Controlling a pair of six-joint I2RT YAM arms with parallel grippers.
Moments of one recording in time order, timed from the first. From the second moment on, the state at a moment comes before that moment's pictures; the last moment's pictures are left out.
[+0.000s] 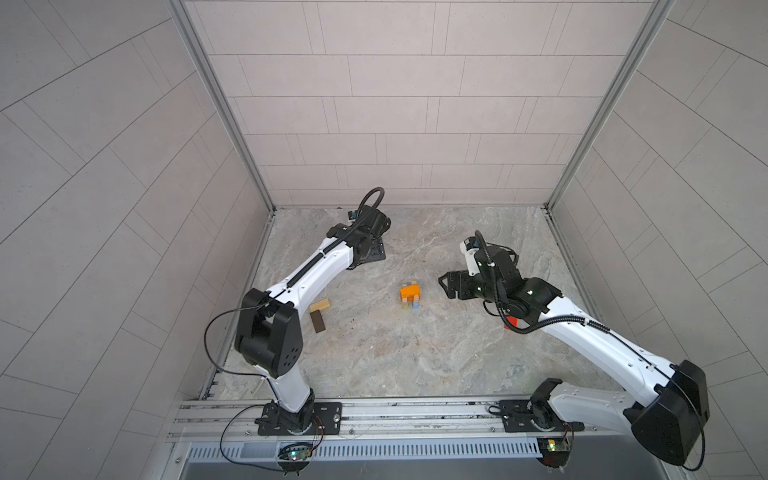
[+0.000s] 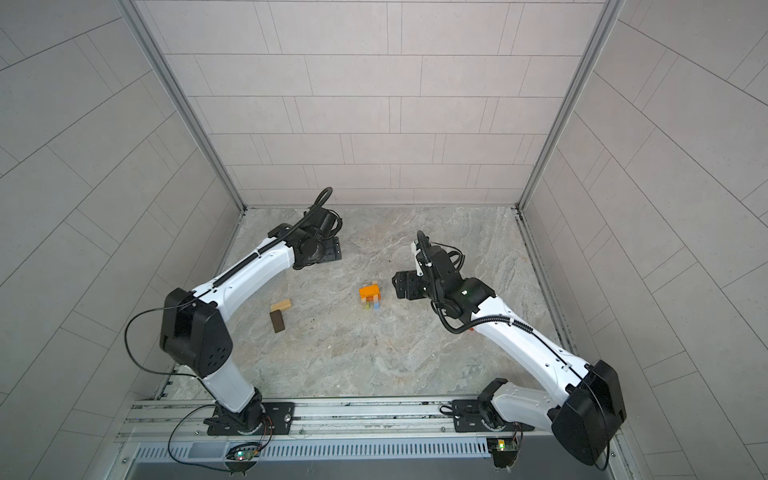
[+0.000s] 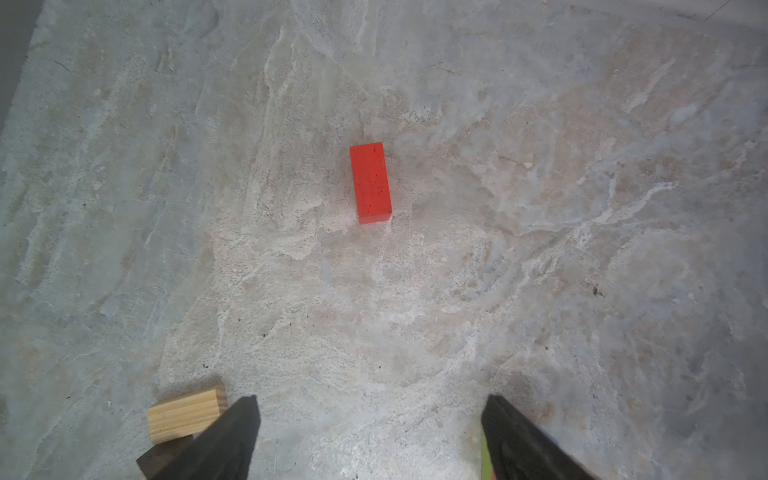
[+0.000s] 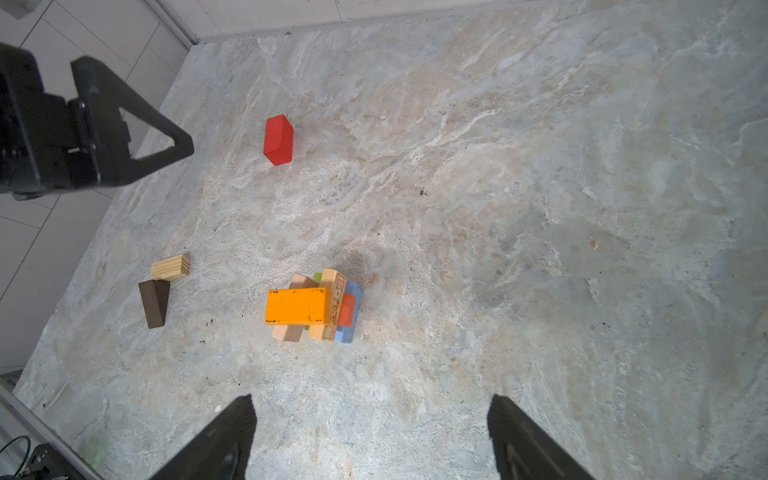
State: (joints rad) left arm -0.44 1.76 1.54 -0.89 -0.31 -0.60; right arm 0.58 1.16 0.95 -0.50 0.03 0.45
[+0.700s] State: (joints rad) left arm -0.30 2.23 1.94 -0.93 -0.21 -0.58; right arm 0.45 1.29 0.82 -0.34 -0.11 0.48
